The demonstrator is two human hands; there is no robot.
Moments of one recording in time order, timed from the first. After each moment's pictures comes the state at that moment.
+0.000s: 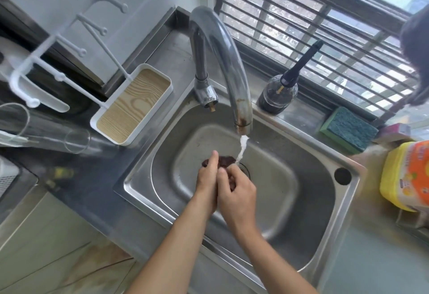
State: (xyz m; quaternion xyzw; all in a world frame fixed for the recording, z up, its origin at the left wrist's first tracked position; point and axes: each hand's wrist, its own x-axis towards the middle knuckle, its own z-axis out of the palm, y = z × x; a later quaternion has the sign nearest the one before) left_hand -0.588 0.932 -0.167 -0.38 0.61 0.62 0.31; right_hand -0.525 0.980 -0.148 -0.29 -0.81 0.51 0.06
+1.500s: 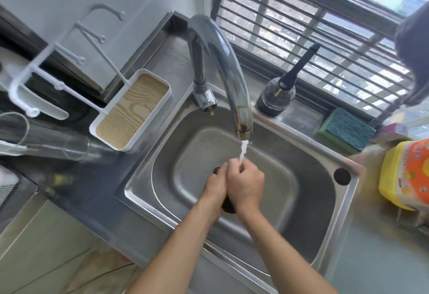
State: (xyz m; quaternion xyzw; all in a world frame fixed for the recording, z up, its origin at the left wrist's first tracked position) left_hand -0.579 0.938 -0.172 -0.32 0.60 0.61 0.42; right_hand -0.557 1.000 -0.168 -0.43 -0.79 0.44 0.04
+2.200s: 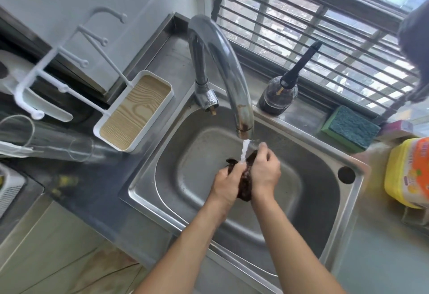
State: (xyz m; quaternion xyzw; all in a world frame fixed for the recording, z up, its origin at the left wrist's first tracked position) left_hand -0.575 0.948 -0.143 -0.20 0.65 0.63 0.37; right_hand -0.577 1.033 -0.167 -0.55 -0.66 0.51 0.08
